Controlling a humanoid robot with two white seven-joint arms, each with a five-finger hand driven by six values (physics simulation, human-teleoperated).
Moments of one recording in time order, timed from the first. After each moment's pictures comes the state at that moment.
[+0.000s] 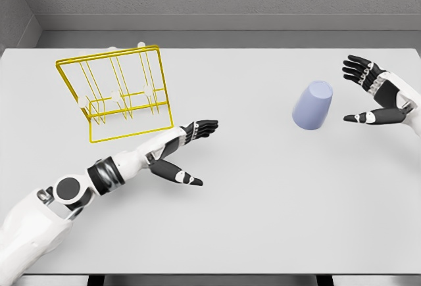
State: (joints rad) left arm -0.31 0.51 -0.72 -1.50 0.46 -0.26 -0.39; right arm -0.47 -0.82 0.64 -1.03 -0.94 -0.54 0.61
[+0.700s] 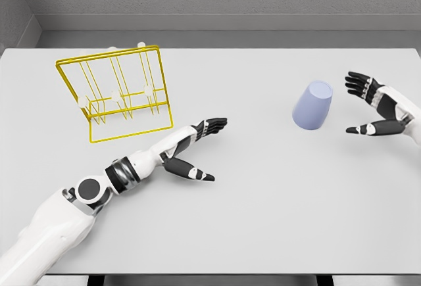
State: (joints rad) left arm -0.34 0.38 -0.72 -1.31 0.38 -0.39 -0.39; right arm -0.47 -0.78 0.65 -0.90 -0.85 -0.56 0.61
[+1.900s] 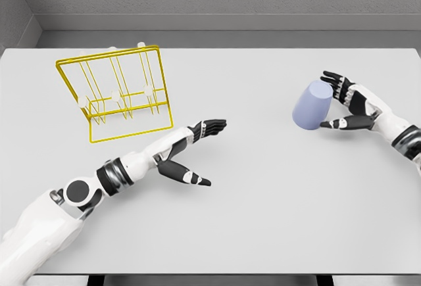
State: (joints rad) left arm -0.33 0.47 -0.74 -1.44 0.44 -0.38 -0.39; right arm -0.55 -0.63 0.65 -0.79 -0.82 -0.45 0.61
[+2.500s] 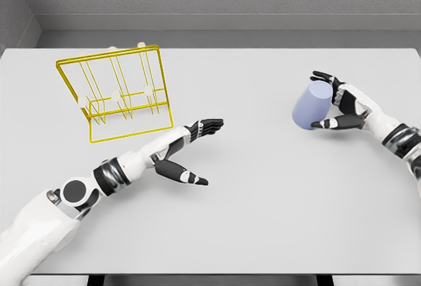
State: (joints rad) left arm -0.33 0.48 -0.74 -1.44 0.44 -0.38 -0.38; right arm -0.56 -0.60 0.66 -0.80 -0.80 -0.45 0.61
